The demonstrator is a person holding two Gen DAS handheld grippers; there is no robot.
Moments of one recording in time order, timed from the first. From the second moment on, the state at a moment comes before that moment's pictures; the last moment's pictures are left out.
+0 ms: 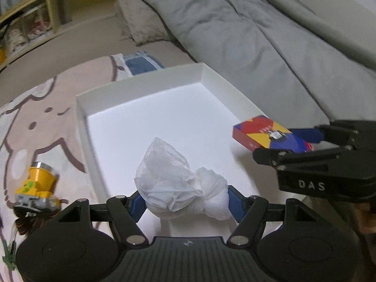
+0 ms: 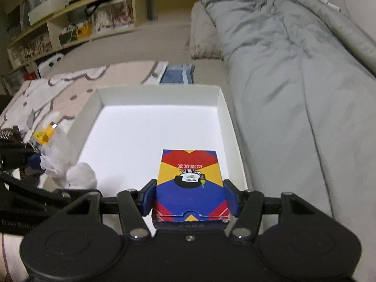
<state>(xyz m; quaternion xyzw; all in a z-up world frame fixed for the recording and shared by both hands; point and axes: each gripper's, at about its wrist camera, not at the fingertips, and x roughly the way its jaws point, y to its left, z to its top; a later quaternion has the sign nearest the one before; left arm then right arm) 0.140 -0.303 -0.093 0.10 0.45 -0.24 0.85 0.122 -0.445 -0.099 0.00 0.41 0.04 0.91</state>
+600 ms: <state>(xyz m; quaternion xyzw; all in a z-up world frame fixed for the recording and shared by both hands) 0.136 -0.333 -0.117 0.12 0.47 -0.30 0.82 0.121 -0.476 -0.113 0.07 0.47 0.00 0.88</state>
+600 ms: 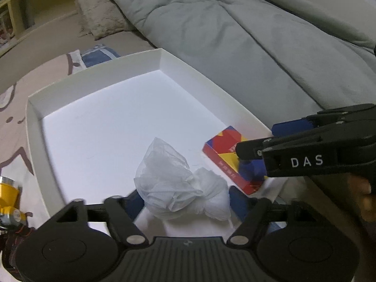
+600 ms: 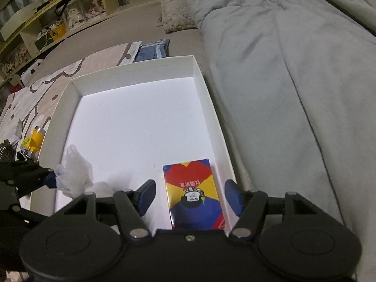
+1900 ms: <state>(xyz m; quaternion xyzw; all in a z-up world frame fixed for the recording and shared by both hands) 0.088 -0.251 -0.023 0.08 0.43 -0.24 0.87 0.052 -0.444 -0.026 0.05 0.40 -0.04 0.91</state>
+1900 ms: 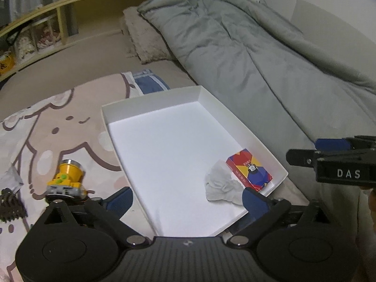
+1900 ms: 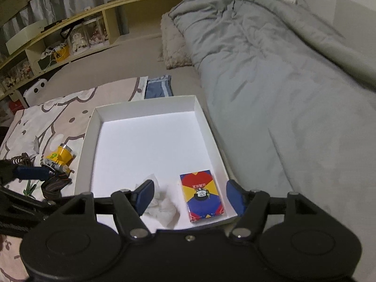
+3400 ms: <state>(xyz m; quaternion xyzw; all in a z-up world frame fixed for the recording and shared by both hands) 0.072 -0.067 -0.013 0.02 0.37 -0.11 0.92 0.035 -0.350 -0.021 0.04 0.34 -0.04 0.94</state>
